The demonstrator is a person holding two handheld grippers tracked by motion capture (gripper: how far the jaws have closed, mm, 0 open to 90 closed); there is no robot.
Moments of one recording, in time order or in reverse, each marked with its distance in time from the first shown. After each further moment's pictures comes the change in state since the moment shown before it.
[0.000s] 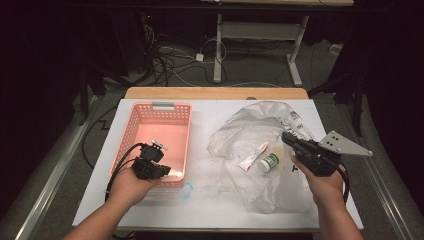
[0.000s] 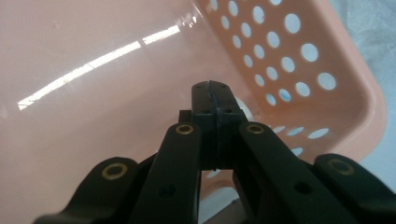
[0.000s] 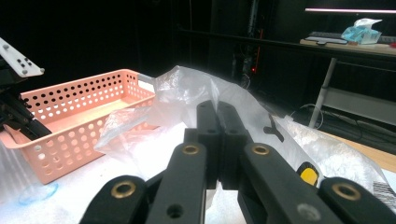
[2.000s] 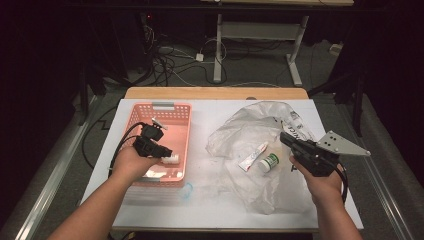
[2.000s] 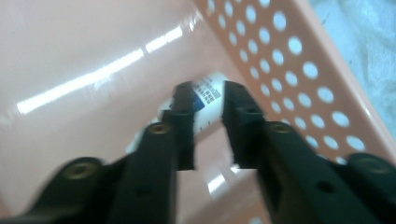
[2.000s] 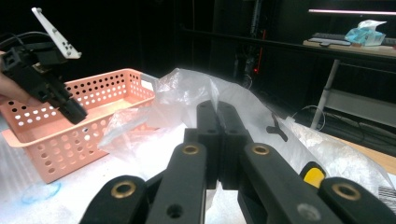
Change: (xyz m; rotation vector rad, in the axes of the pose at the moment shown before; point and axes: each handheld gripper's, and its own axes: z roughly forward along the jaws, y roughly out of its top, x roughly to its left) left arm 0.038 0.047 -0.002 -0.057 -0.005 0.055; right arm 0.005 0.001 0.002 0.001 0.010 -0.008
